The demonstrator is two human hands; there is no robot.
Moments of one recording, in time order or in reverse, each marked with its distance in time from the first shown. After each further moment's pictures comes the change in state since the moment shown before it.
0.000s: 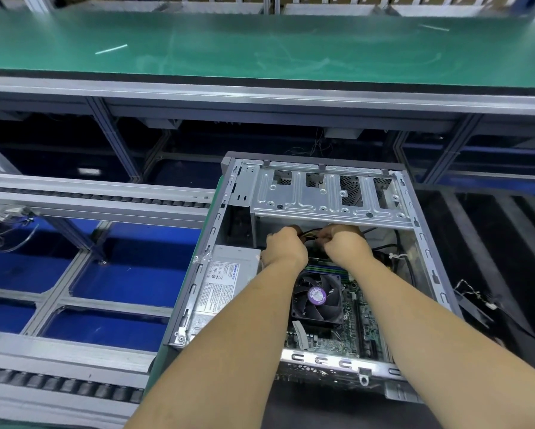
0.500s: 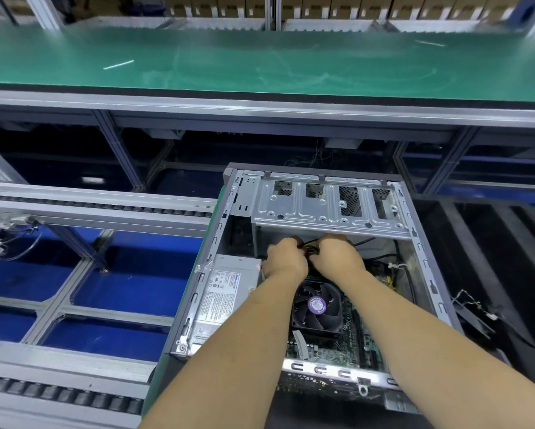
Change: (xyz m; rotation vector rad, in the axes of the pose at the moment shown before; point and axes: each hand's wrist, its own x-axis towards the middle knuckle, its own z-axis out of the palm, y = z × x) left_hand -0.007 -0.002 -0.001 -0.084 -0.007 -0.007; right_hand -0.022 -0.030 -0.002 -0.211 0.004 -0.051
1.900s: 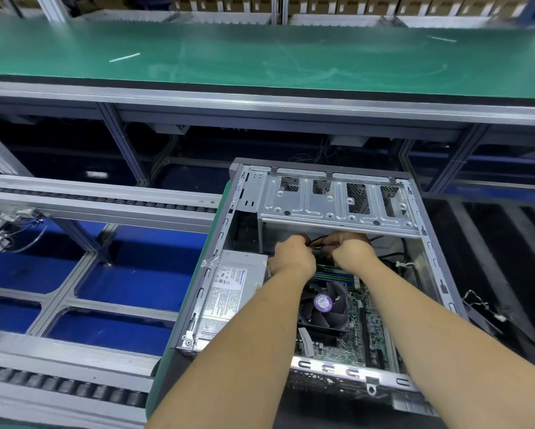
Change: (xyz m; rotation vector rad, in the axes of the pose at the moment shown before) left_hand 0.003 0.000 0.002 0.016 -0.023 0.017; right_hand 0.025 0.032 0.008 0.404 -0.071 0.121
